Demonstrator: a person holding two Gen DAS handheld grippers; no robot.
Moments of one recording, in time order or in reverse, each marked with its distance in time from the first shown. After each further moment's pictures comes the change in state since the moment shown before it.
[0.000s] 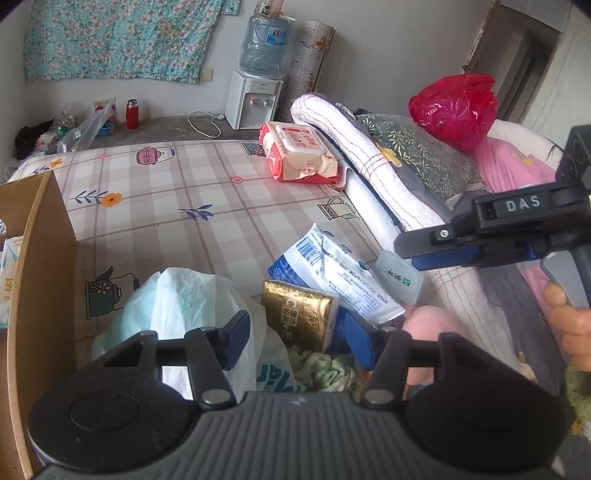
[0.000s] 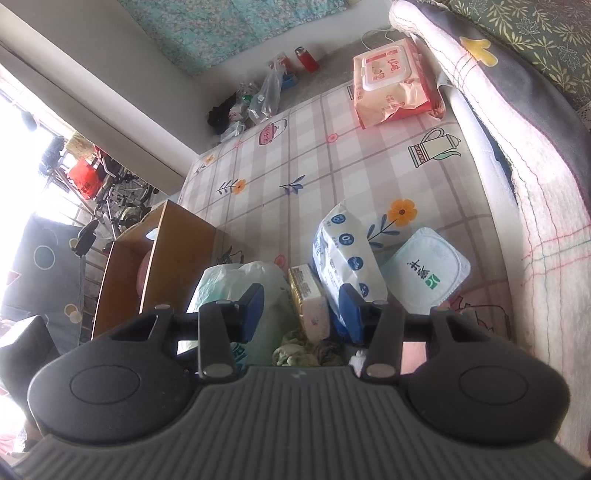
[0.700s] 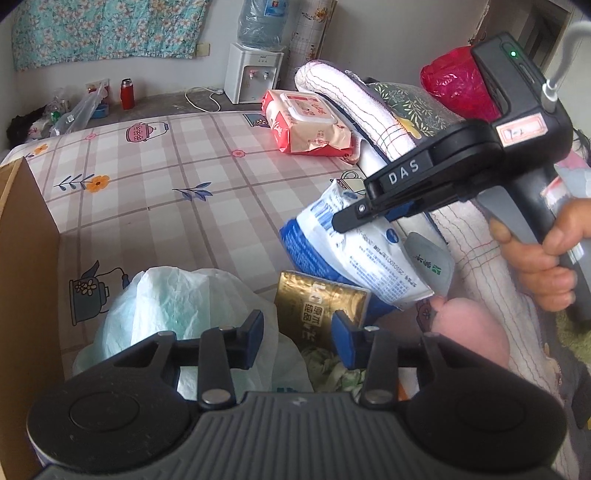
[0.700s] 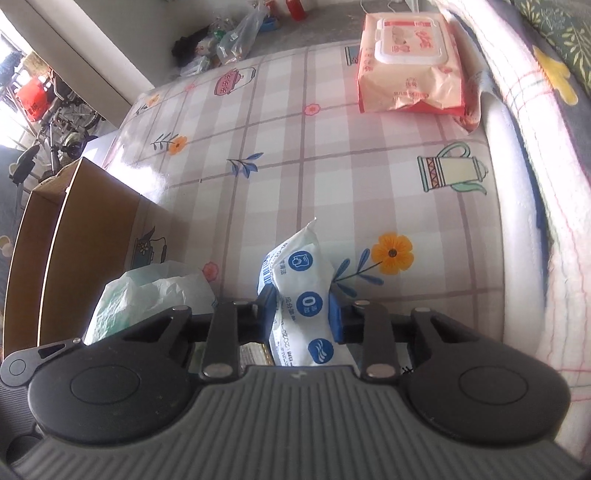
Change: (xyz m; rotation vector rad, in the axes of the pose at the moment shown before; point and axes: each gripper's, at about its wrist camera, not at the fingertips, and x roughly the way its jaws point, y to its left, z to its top) left arm 0.040 0.013 0.008 0.010 0.089 0.008; right arm 0.112 0.016 0.061 -0.194 0.170 -0.218
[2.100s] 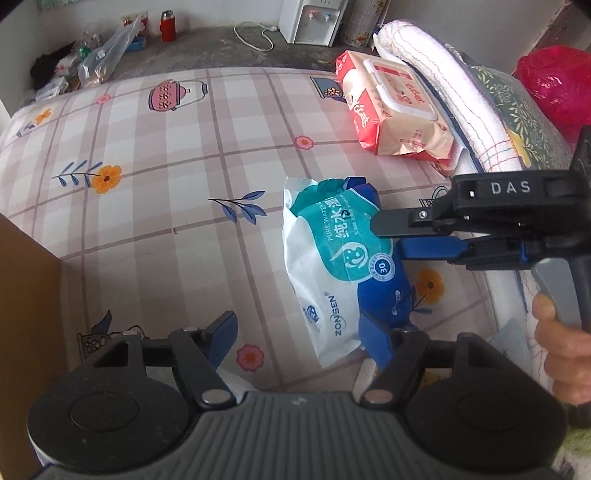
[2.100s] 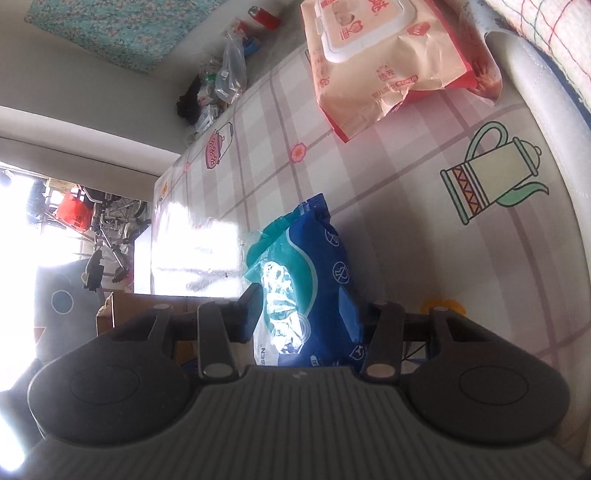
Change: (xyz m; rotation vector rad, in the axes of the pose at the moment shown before) left arm 0.096 0.051 0.105 -0.158 0.251 0.097; right arm 0.070 -0.079 0.057 0.414 0.022 0.320
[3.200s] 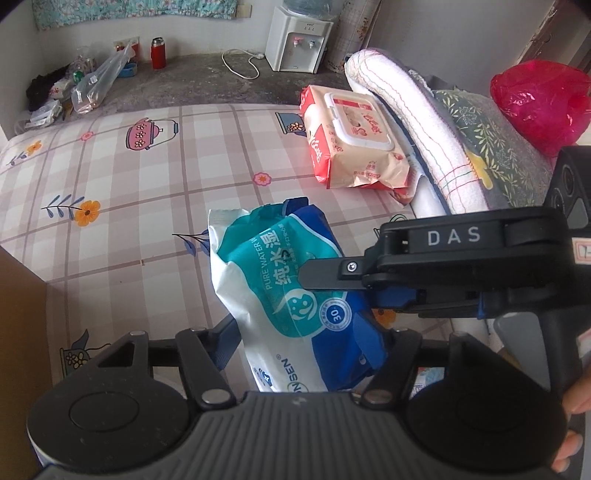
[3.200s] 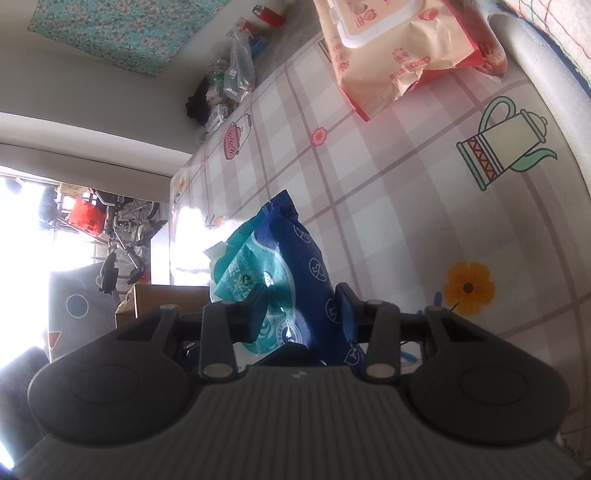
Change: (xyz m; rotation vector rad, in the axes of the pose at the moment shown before) left arm -0.041 -0.040 -0.004 0.024 -0.122 -0.015; right arm 0.000 0.019 -0.010 0.024 0.006 0.054
